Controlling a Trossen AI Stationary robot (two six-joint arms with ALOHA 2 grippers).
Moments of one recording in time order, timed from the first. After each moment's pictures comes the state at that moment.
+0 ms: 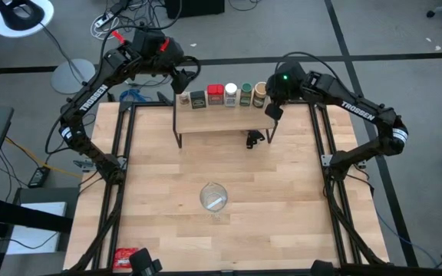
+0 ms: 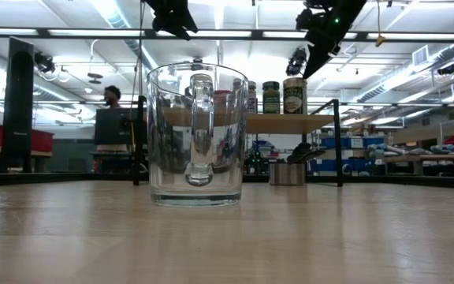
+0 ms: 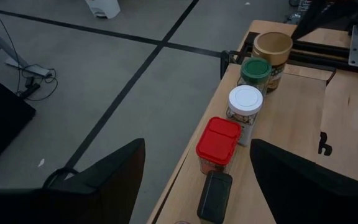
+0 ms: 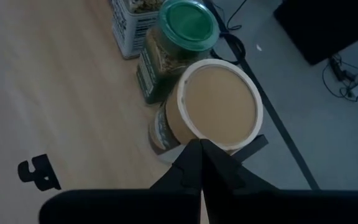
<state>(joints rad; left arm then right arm) 0.72 1.55 1.93 -0.94 0.09 0.25 -0.59 1.36 1.40 -0.85 0.19 -0.30</state>
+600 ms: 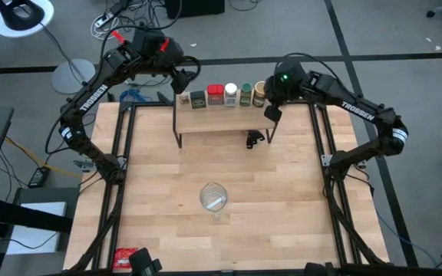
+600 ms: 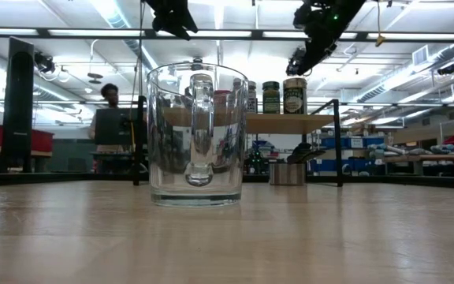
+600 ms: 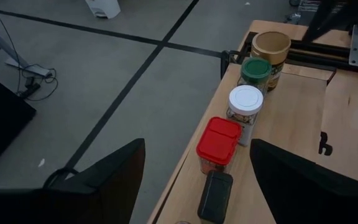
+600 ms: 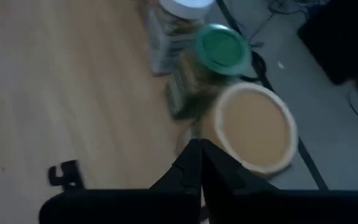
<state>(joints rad) 0.72 1.55 1.93 -0.94 0.09 0.25 -0.59 1.36 1.40 -0.82 0.08 -0.33</state>
